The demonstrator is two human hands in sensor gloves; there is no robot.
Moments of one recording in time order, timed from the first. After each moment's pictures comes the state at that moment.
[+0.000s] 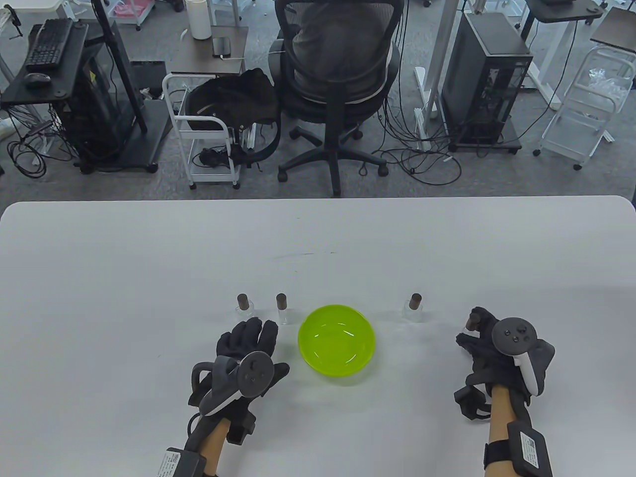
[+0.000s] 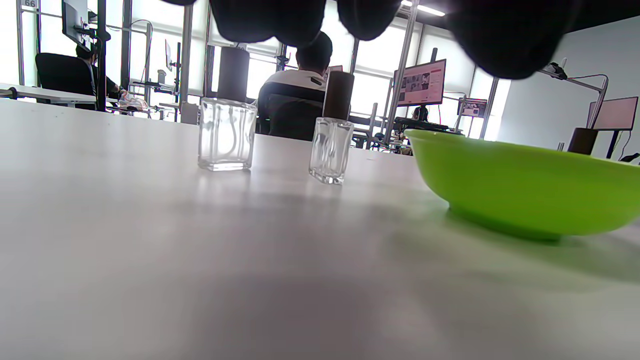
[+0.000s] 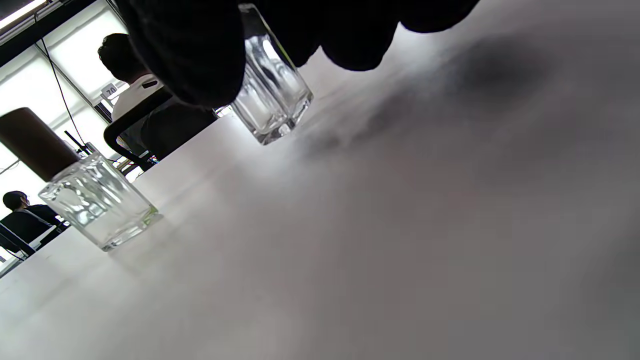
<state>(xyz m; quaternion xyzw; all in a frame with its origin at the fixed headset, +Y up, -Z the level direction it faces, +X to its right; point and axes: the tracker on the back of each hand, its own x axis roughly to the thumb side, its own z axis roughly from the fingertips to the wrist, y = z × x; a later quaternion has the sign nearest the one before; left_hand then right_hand) -0.159 -0.730 -0.301 0.03 -0.12 0.09 0.99 0.318 -0.765 -0.347 -0.19 0.01 0.94 0.29</state>
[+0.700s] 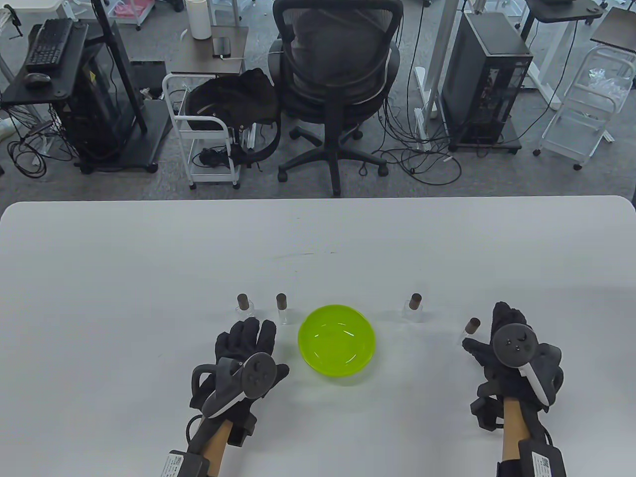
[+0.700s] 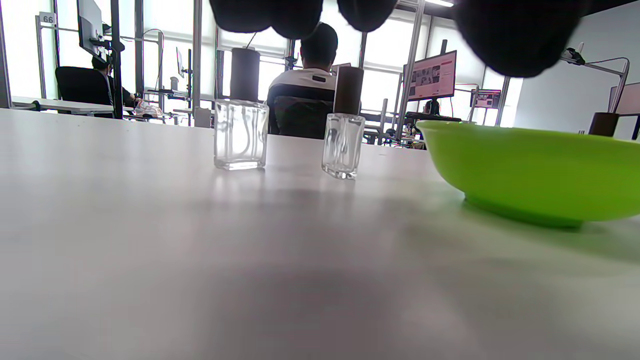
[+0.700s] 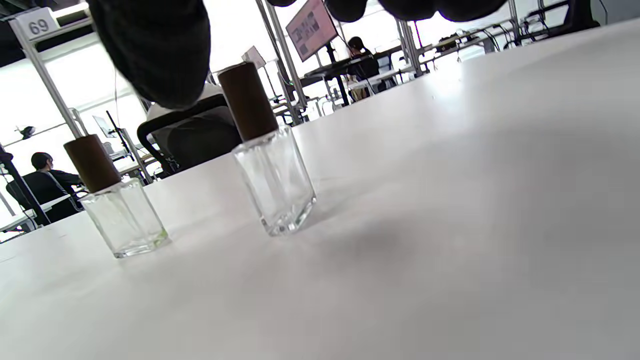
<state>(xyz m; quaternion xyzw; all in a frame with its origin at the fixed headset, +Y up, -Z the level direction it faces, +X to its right) -0.157 -0.730 -0.297 0.03 -0.10 0.06 0.99 0.303 -0.712 -0.310 -0.12 -0.08 0.98 0.16</state>
